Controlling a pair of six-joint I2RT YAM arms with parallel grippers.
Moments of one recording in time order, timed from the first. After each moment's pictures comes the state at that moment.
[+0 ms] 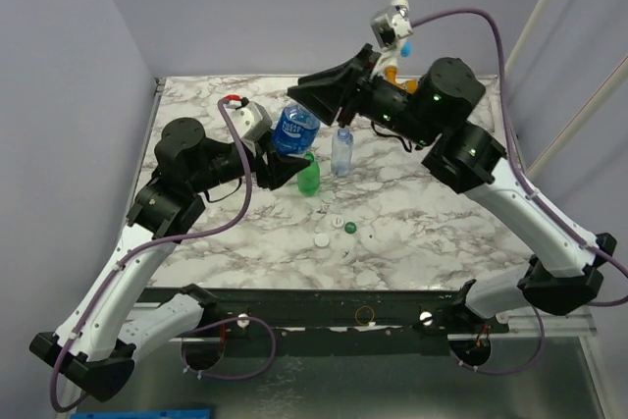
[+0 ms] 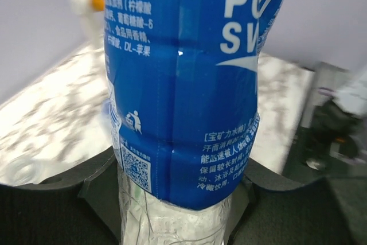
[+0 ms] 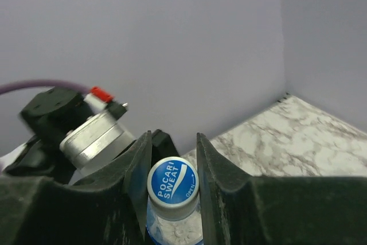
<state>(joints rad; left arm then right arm) -0.51 0.93 1.16 -0.29 0.50 0.00 0.92 1.47 1.85 -0.20 -0.10 0.33</state>
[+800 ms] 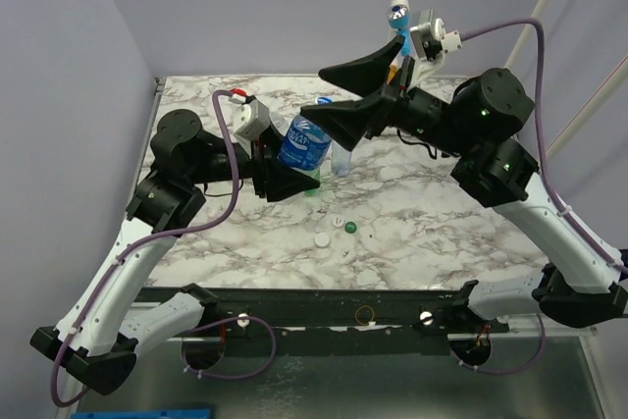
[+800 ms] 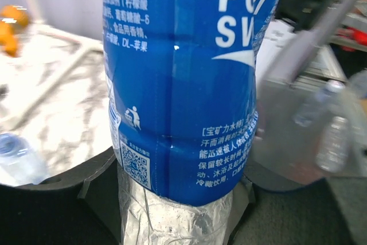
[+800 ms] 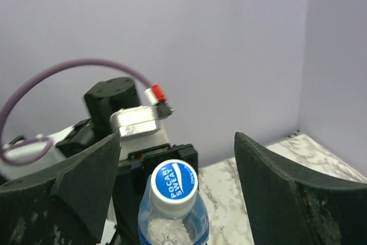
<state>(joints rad) -0.51 0.97 1.24 -0.24 0.98 -0.22 0.93 1.29 1.73 -0.07 -0.33 0.23</state>
